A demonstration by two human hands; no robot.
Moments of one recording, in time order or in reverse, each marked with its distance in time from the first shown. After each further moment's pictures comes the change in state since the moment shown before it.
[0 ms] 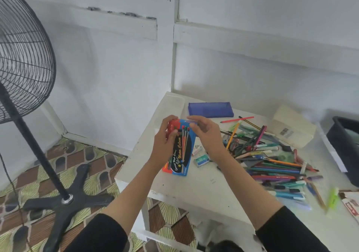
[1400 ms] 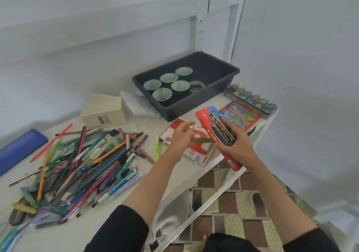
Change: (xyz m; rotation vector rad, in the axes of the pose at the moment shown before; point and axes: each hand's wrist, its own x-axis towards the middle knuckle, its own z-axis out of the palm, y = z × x) left_hand -0.155 0.100 0.508 -0.067 -1.004 -0.441; right_hand -0.358 0.045 -0.444 -0.635 0.927 0.349
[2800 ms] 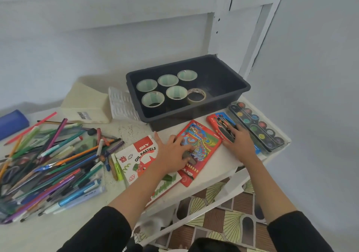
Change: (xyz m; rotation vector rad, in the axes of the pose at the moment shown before) left_hand 0.078 -0.023 0.040 1.455 -0.051 0.211; right_hand 0.163 0.099 -0.028 -0.522 -0.241 0.100
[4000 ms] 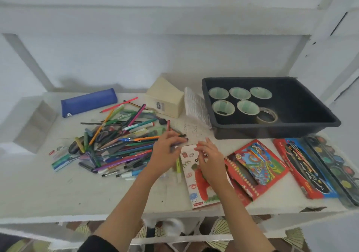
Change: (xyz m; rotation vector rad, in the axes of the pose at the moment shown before) left_hand -0.135 -0.133 -0.015 -0.849 0.592 -0.392; right_hand -0.090 -0.218 0.109 0.430 0.046 -0.635
